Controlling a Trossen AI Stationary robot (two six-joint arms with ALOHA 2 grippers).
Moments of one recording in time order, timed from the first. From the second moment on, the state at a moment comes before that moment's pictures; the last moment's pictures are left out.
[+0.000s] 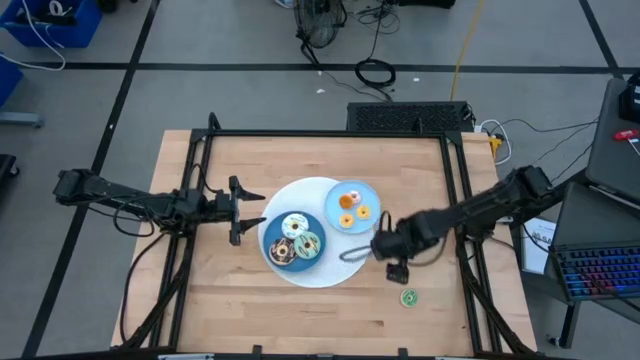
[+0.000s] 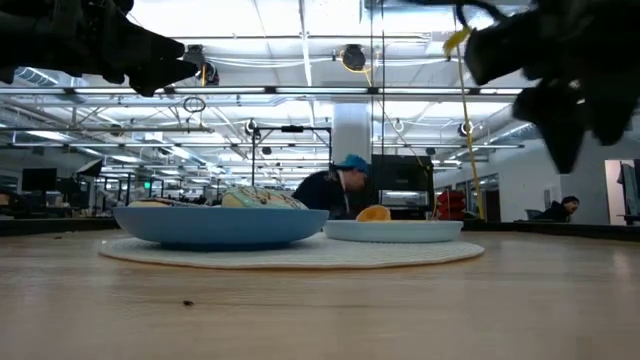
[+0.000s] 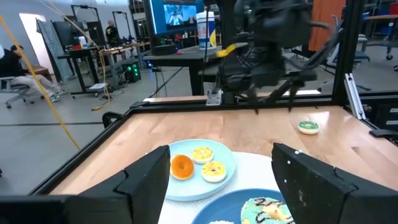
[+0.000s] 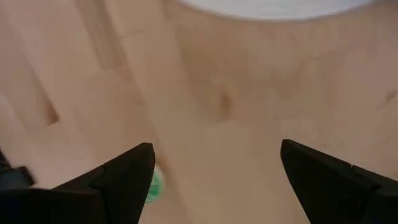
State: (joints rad) left arm -0.15 0.63 0.18 0.45 -0.23 0.07; right arm 0.33 1.50 1.04 -0.98 -0.10 0.64
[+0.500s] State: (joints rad) left arm -0.15 0.63 0.18 0.45 -0.23 0.07; right arm 0.72 1.50 0.91 -0.82 0.00 1.22
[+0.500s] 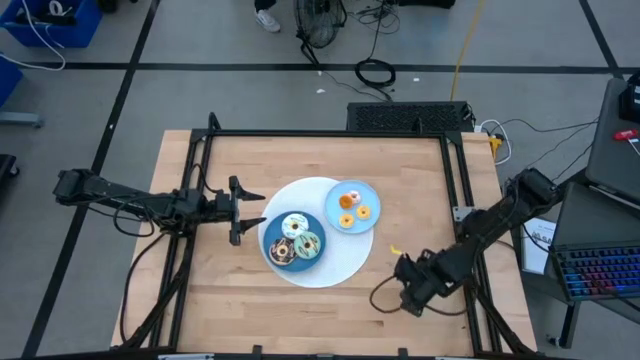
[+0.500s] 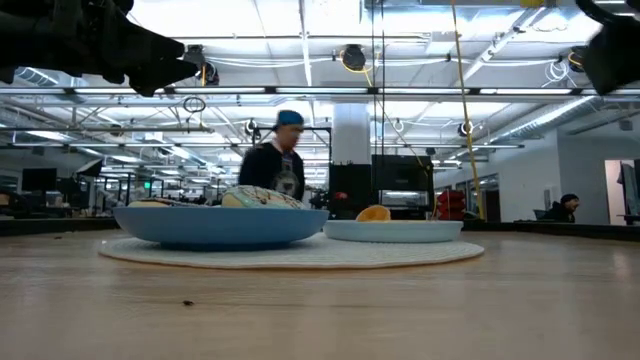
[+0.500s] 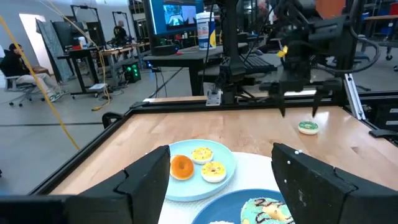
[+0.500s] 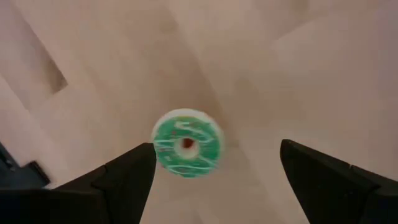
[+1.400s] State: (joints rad) left arm -0.15 0.63 0.18 0.45 -0.23 0.07; right arm 0.80 1.50 0.68 -0.44 0.00 1.35
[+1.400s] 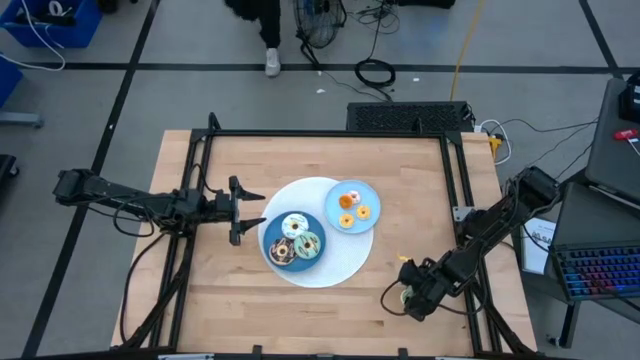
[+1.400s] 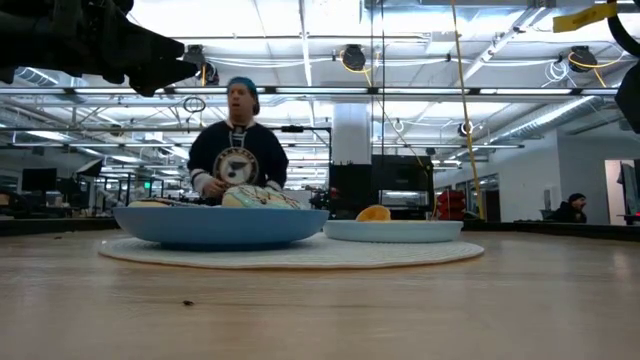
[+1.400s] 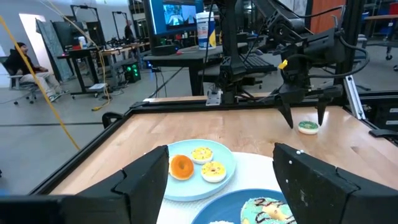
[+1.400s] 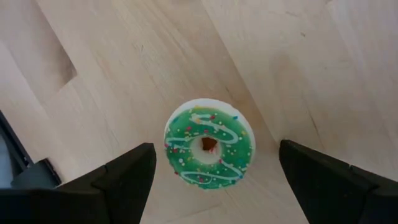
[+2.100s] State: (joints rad) left arm -0.15 0.63 0.18 0.45 -0.23 0.07; right arm 0.80 1.50 0.68 -0.45 0.04 1.30
